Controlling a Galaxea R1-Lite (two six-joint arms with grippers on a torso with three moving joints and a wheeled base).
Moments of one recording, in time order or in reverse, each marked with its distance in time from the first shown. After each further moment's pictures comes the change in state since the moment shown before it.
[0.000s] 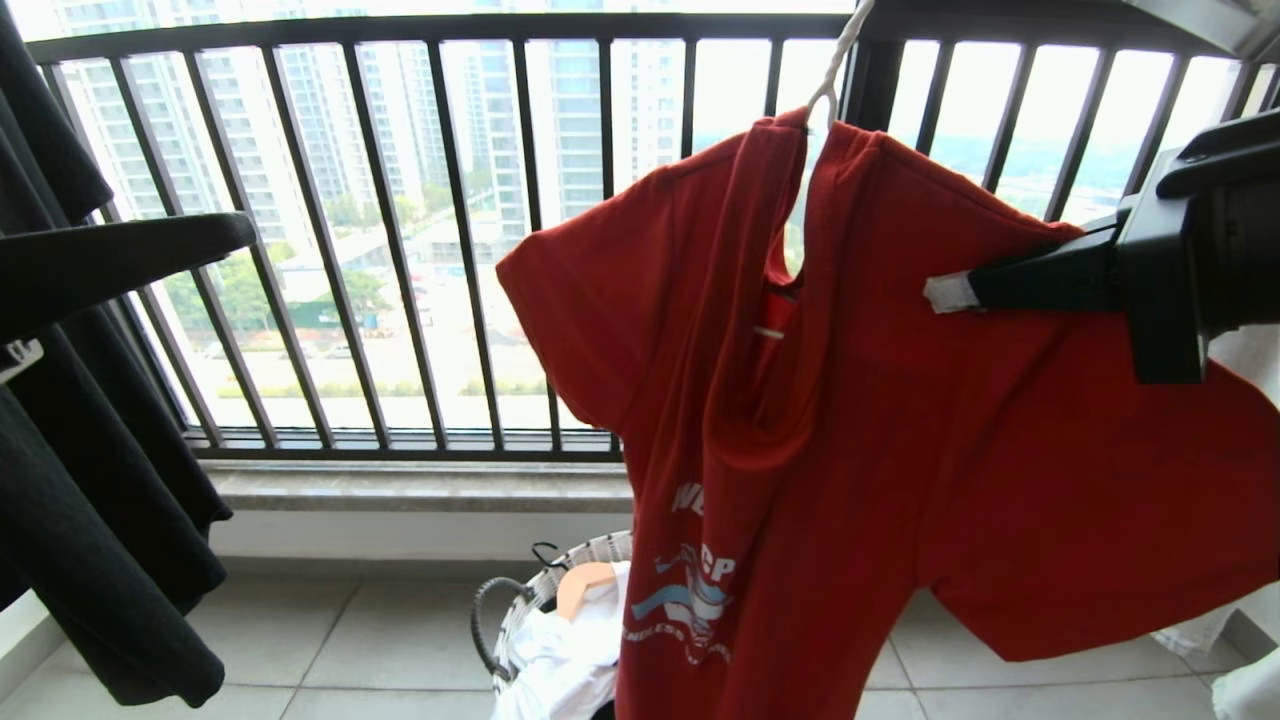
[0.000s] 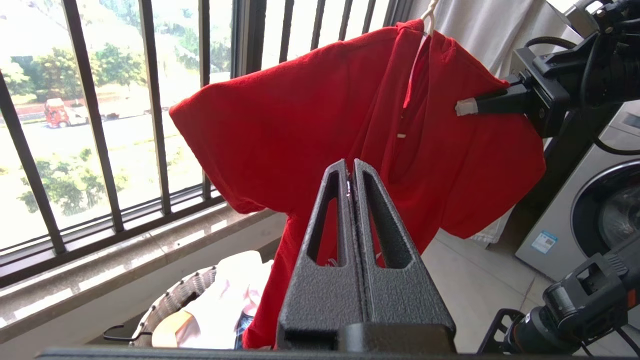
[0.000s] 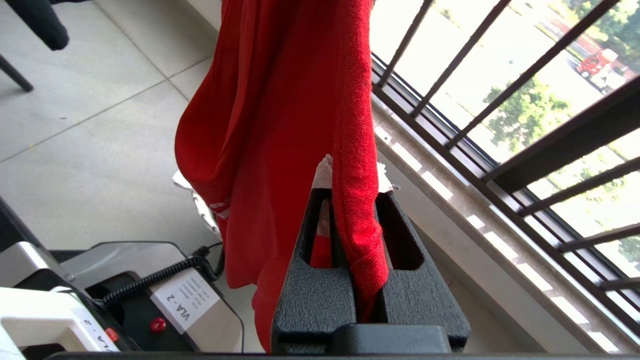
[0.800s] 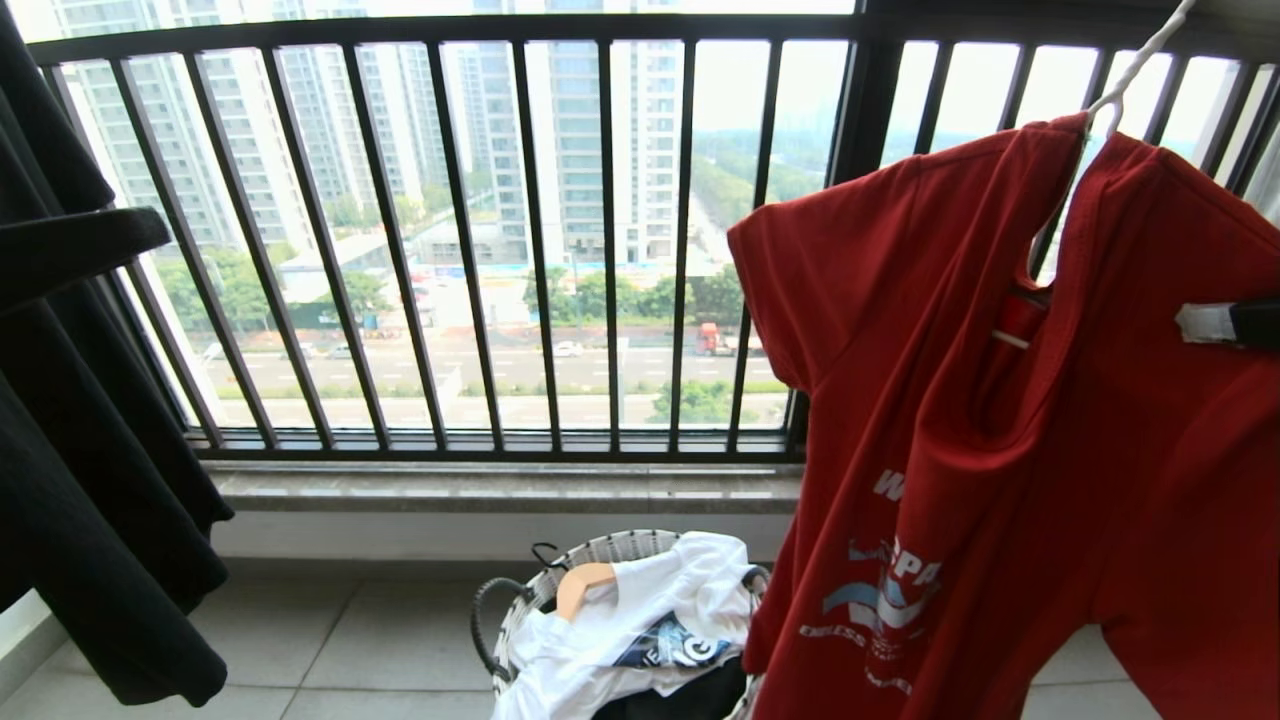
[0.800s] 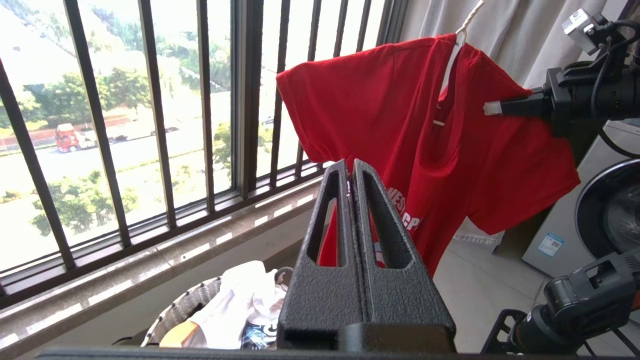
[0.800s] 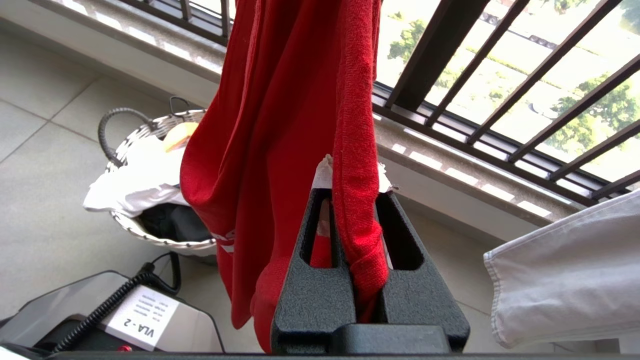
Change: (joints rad) left arm 0.002 -0.076 0.028 0.005 0.000 0.012; right arm -0.145 -0.262 0.235 -0.003 -0.201 0.110
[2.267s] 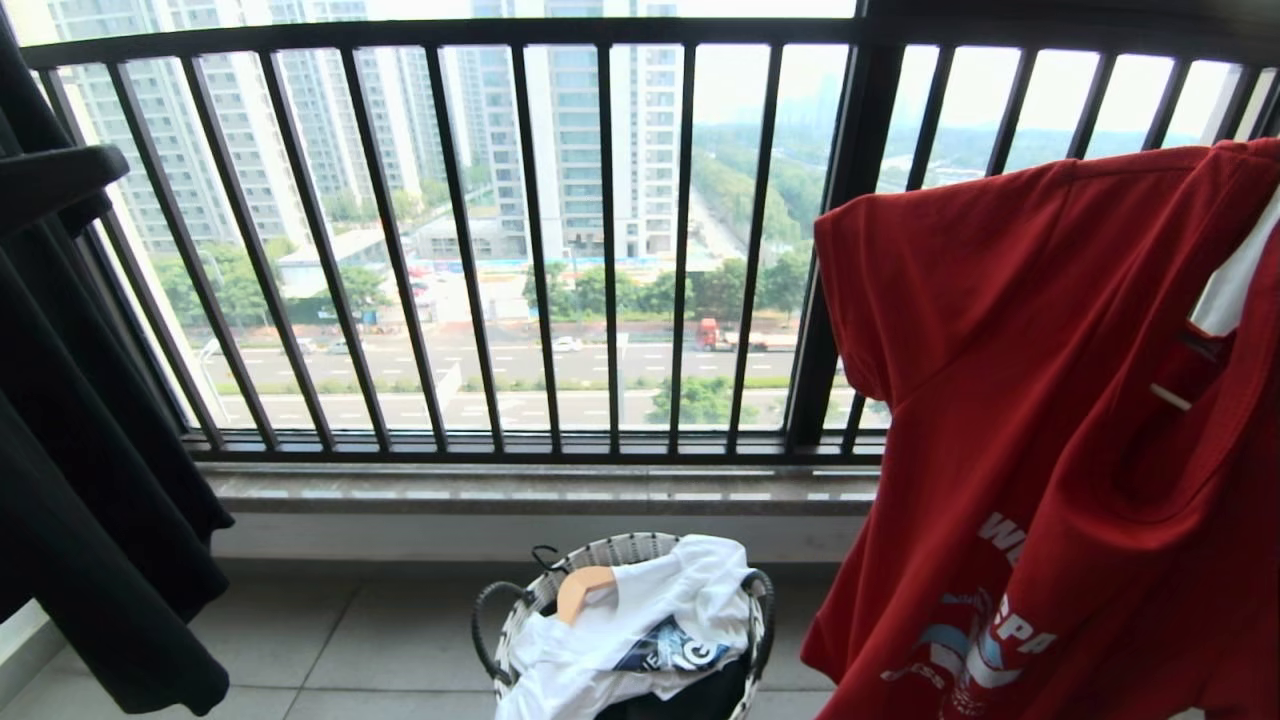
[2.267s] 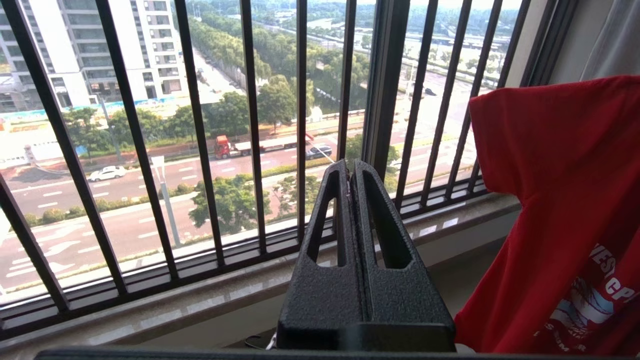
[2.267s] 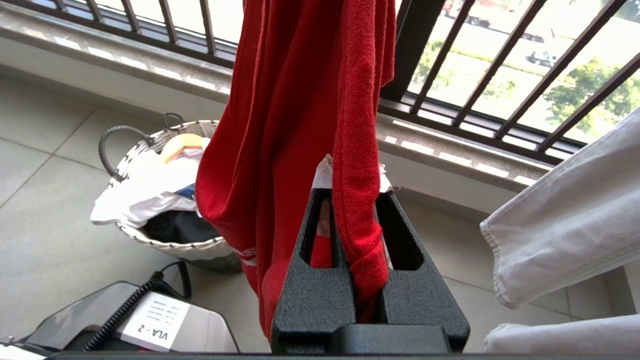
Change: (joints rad) left arm 0.031 0.044 -0.042 -0.003 0.307 0.168; right arm -0.027 -0.229 0.175 -0.004 -0.029 0.076
